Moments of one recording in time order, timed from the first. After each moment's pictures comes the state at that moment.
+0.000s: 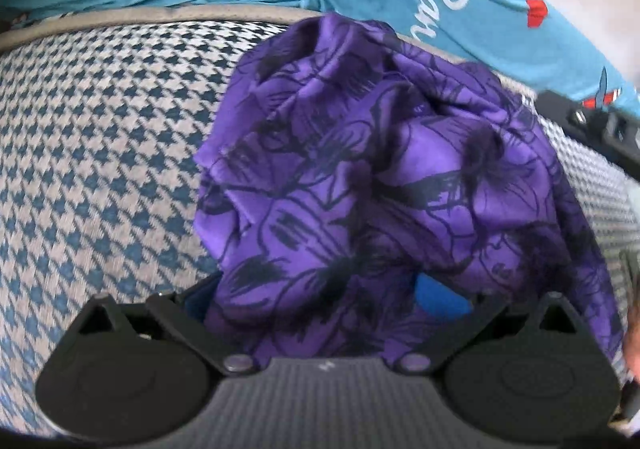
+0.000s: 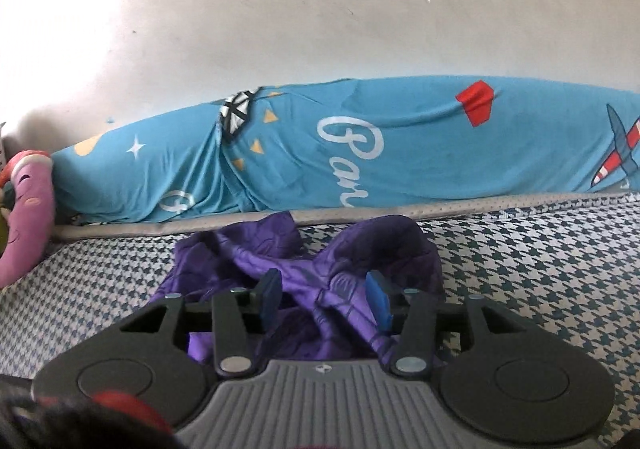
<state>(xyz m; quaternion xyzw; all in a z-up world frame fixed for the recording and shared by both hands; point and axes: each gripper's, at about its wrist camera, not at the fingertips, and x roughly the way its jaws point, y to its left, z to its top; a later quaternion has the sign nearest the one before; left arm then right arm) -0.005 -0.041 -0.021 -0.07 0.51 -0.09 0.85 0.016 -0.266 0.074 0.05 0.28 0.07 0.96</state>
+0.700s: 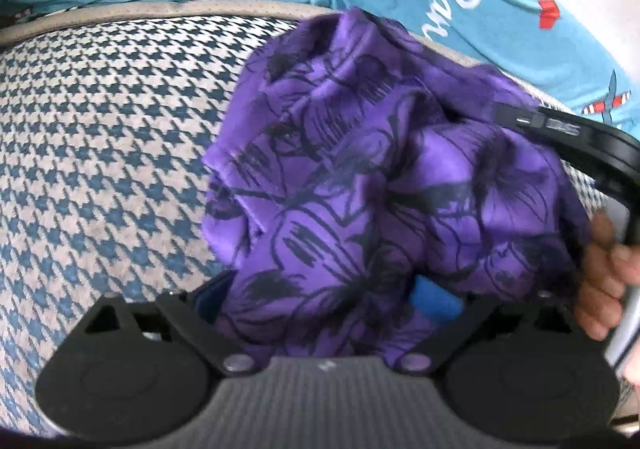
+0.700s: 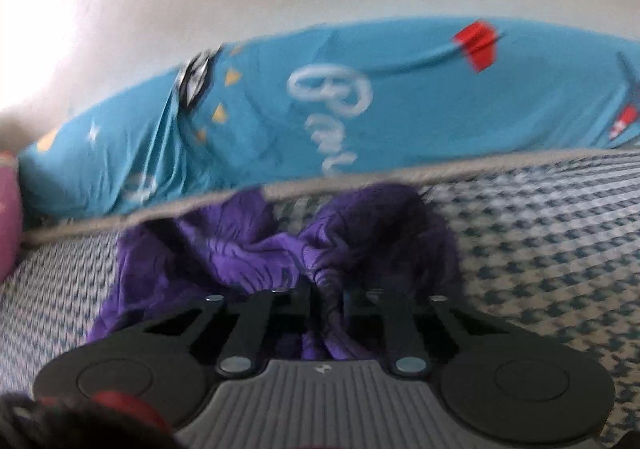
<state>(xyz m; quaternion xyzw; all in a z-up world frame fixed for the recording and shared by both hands) -0.003 -0.031 -0.021 -0.10 0.52 -0.07 0.85 0.054 -0.279 0.045 0.08 0.30 0.03 0.95</state>
